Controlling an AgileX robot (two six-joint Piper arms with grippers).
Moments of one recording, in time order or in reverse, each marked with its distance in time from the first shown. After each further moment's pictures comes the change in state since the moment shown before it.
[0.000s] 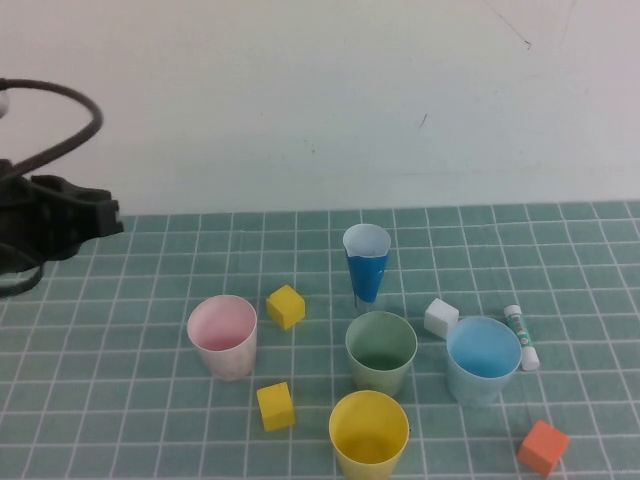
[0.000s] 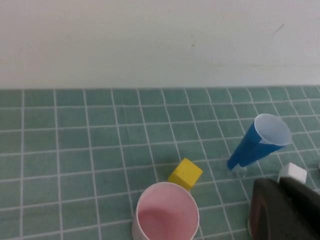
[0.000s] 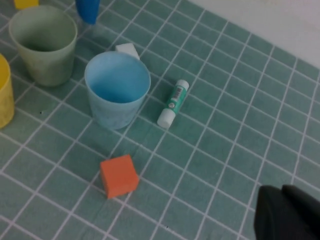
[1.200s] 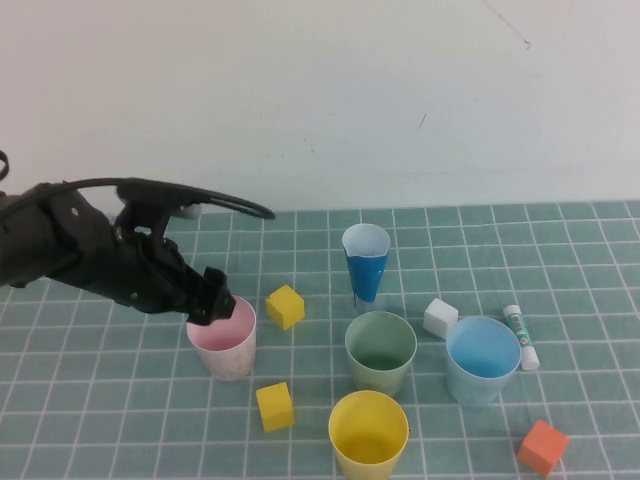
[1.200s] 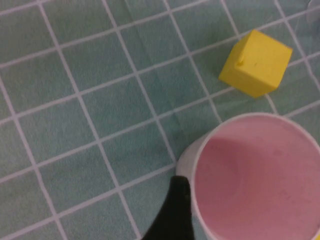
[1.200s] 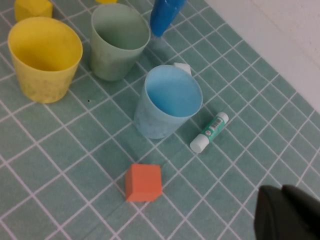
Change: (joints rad) right arm 0.000 -0.034 0.018 0.199 0.087 -0.430; left arm -0.081 0.706 -0.203 0.040 -0.011 0.249
